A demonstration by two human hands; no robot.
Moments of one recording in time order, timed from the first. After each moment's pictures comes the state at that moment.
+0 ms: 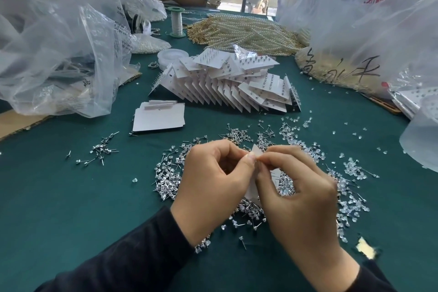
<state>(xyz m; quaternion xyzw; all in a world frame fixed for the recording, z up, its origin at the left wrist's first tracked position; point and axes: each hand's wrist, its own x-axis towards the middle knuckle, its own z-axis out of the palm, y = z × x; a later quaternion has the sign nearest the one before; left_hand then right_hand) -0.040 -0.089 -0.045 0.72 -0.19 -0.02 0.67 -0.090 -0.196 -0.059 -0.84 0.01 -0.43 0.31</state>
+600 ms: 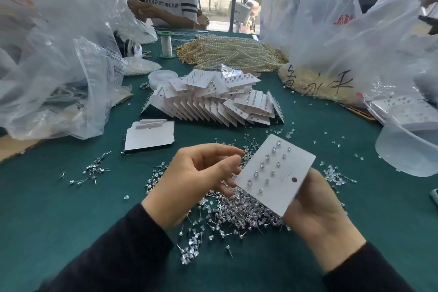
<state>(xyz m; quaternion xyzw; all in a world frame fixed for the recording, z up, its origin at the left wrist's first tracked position) -0.019 -0.075 -0.034 0.63 -0.25 -0.22 0.70 -0.087 -0.236 -0.040 -0.35 0.18 -0.01 0.92</state>
